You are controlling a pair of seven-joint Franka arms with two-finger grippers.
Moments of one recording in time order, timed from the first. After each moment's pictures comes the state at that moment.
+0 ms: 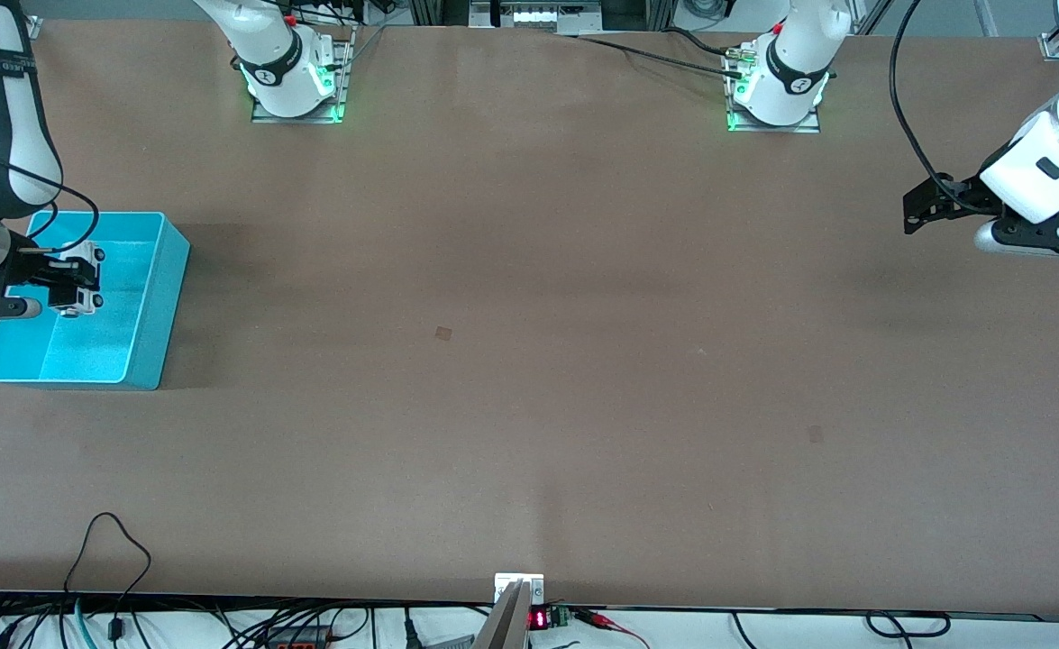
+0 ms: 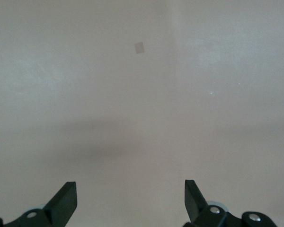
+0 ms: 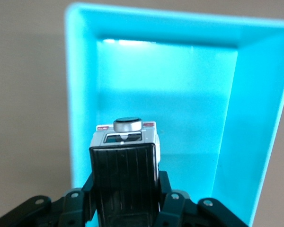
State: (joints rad) left arm -0.02 -0.03 -0.02 -1.72 0.05 1.63 0.05; right arm -0.25 0.22 -0.12 -2.06 -0.11 2.21 -0.33
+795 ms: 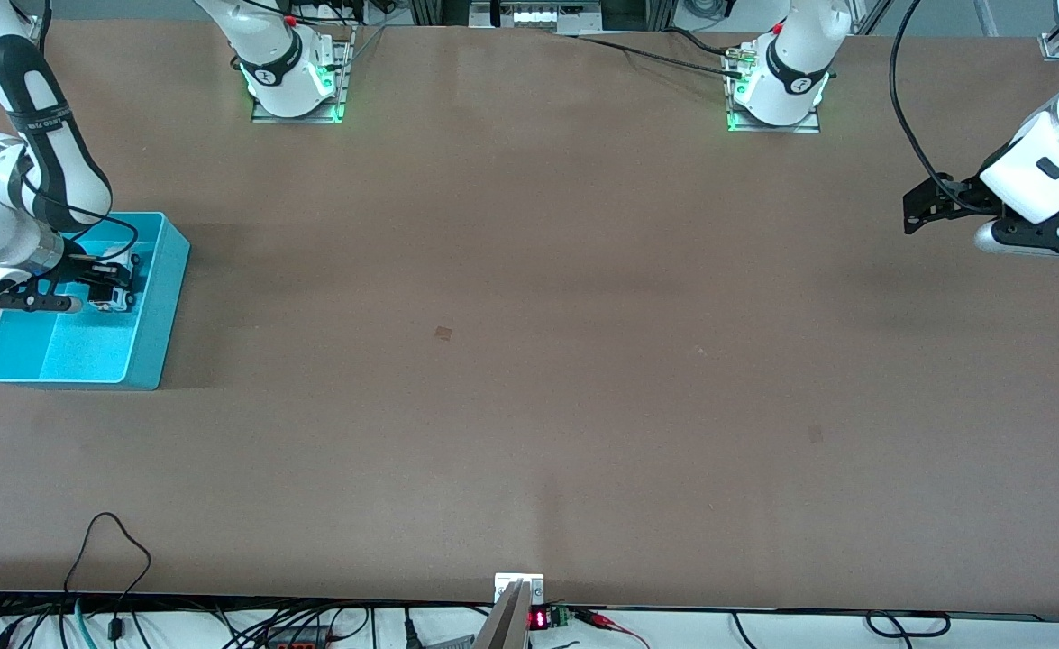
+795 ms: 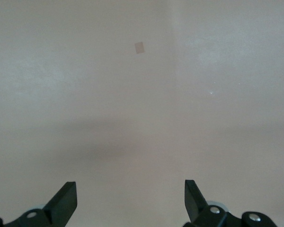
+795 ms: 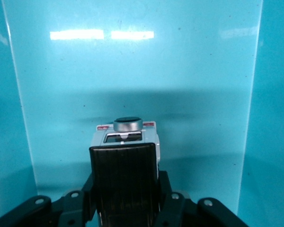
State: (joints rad) left arm -0.02 -0.03 -0.02 -1.72 0.05 1.63 0.05; right arm -0.35 0.36 -0.11 -2.21 -0.11 2.52 -0.34
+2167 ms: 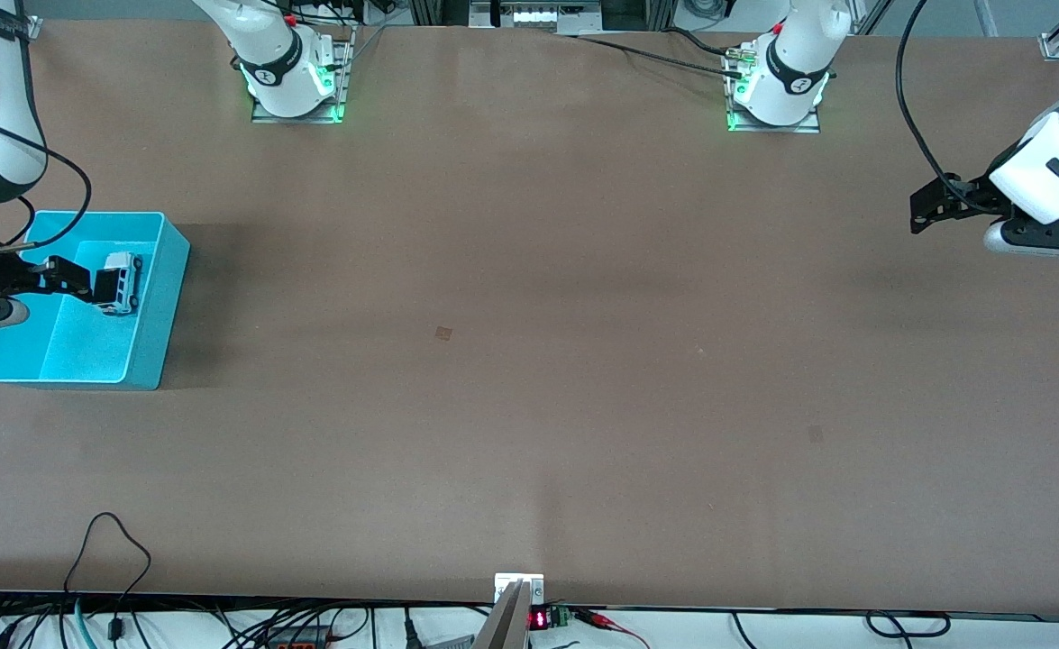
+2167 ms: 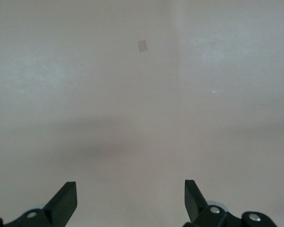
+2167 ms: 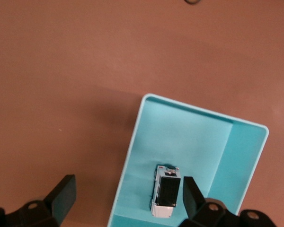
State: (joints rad) left arm -0.01 -0.03 -0.01 -1.72 0.05 1.62 0.06; right arm -0.13 0.17 -0.06 -1.81 -0.08 2.02 -0.42
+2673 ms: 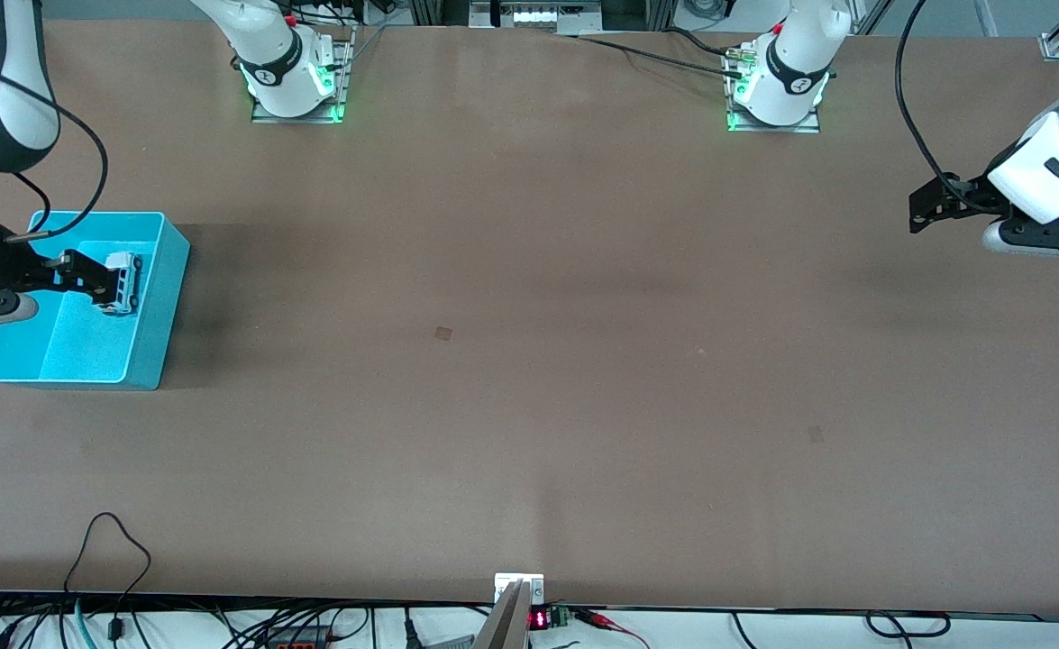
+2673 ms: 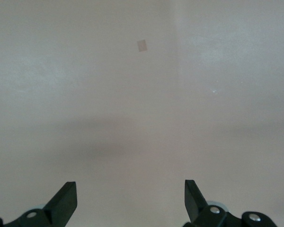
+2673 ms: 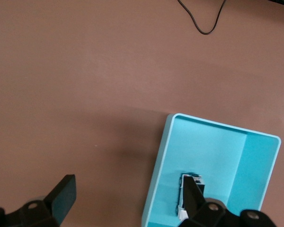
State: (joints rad) left arm -0.01 -0.03 -0.01 -1.72 0.05 1.62 0.06; right arm -0.04 0.10 -0.06 -1.77 -0.03 1.94 -0.29
